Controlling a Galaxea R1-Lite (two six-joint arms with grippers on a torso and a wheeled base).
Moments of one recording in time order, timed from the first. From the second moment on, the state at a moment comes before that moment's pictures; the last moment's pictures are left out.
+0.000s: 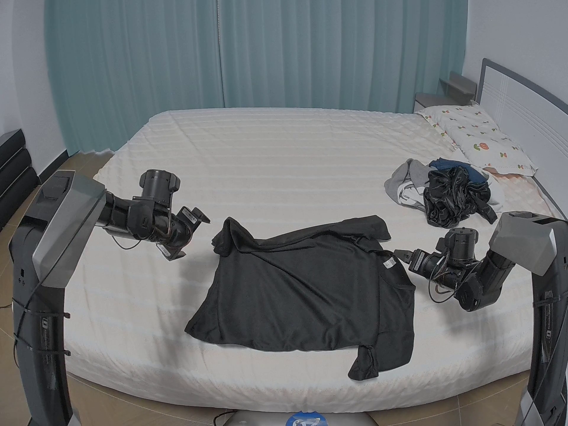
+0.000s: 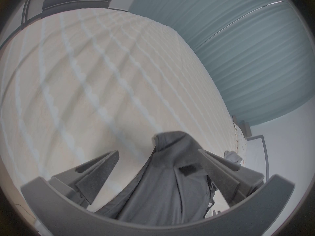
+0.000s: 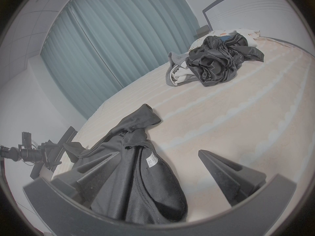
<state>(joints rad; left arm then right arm) -0.13 2.36 -1.54 -0.08 -0.10 -0.98 0.09 2.47 -0.97 -1.09 0.14 0.48</state>
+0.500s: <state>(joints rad) -0.15 2.17 -1.05 -0.35 -0.11 -0.98 0.09 2.58 -1.10 -1.04 0.16 0.50</state>
